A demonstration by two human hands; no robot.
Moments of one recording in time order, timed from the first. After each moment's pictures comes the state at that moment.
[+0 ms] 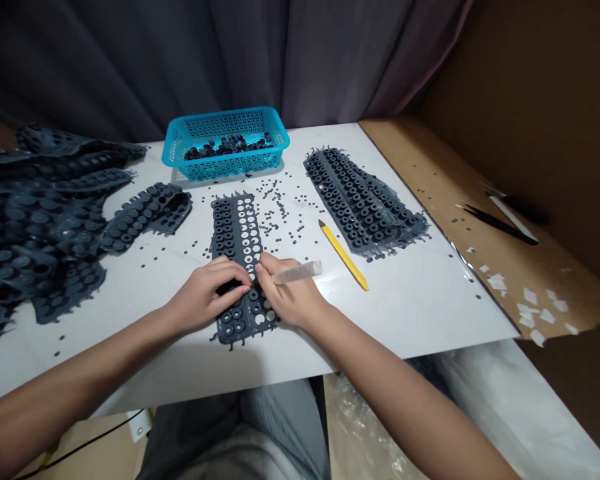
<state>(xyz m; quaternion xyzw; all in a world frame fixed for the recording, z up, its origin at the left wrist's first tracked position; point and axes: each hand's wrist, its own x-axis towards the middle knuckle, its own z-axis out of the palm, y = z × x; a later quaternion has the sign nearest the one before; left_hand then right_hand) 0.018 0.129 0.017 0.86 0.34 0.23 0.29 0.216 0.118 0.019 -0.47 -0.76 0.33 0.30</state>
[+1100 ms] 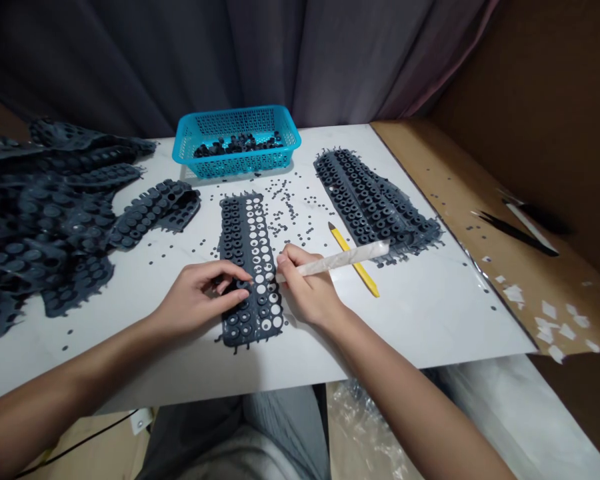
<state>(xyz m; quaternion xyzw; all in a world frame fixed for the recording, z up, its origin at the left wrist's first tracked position) 0.015 0.117 0.037 0.75 0.46 0.30 0.38 0.224 0.122 0.024 -0.50 -0.65 0.42 0.39</state>
